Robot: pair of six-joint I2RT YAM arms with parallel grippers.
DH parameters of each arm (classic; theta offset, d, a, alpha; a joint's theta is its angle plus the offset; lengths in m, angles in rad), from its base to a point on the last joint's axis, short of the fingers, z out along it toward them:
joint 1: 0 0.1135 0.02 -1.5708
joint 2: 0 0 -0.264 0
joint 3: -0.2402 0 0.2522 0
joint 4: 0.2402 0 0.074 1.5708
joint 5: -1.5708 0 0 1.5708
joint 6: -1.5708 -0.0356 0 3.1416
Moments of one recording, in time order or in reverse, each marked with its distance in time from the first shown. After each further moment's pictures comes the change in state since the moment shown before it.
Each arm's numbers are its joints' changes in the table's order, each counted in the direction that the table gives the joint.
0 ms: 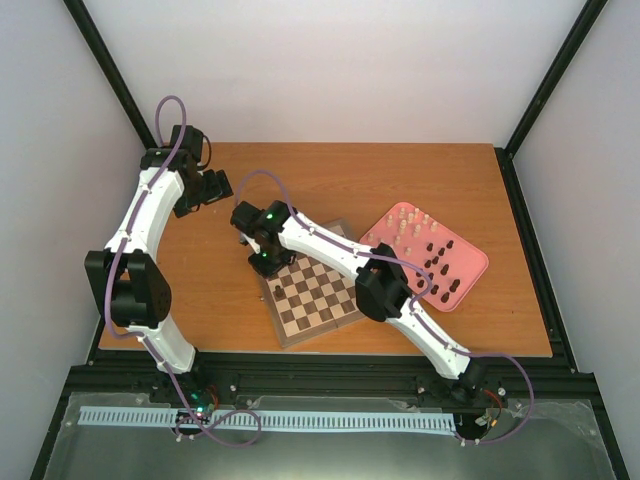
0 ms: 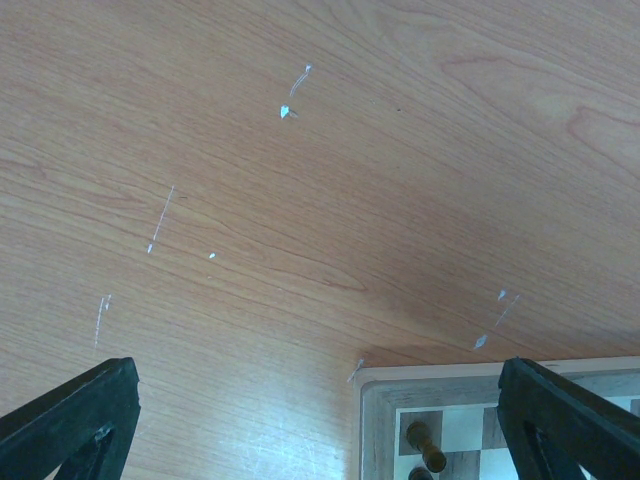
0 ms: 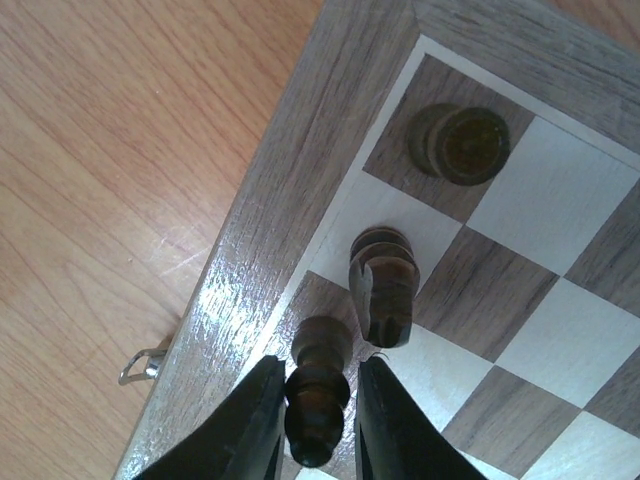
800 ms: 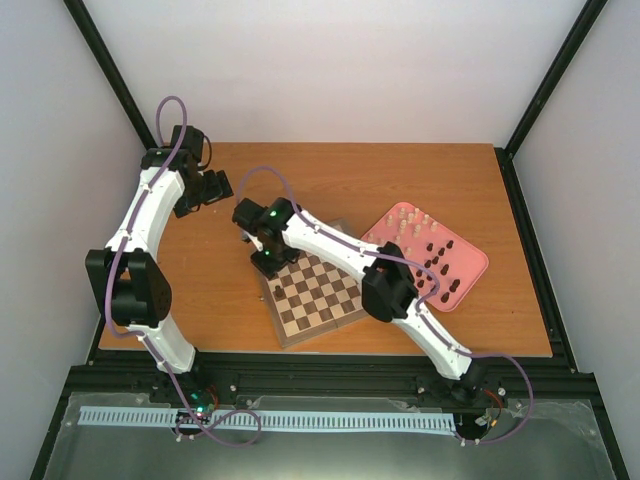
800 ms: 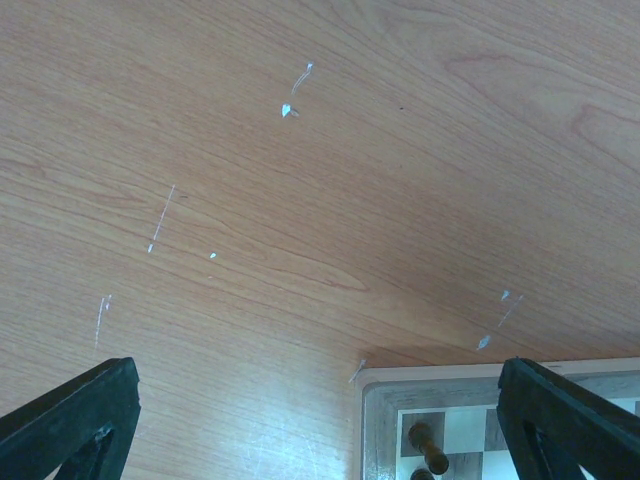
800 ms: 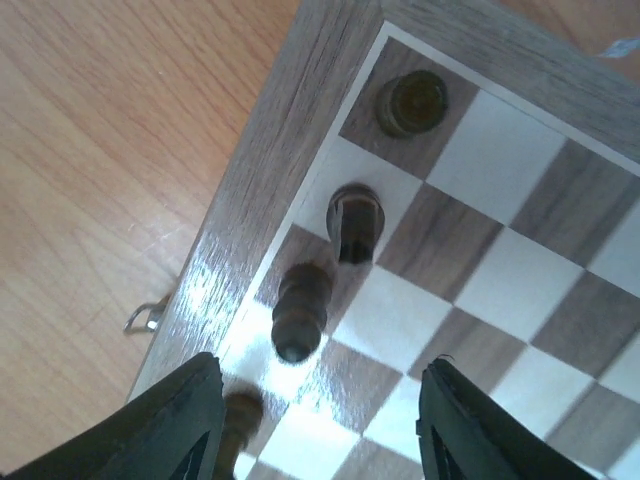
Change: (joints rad) left arm 0.000 0.005 0.000 0.000 0.002 0.000; right arm 0.004 -0.052 0.046 0.004 -0.029 0.005
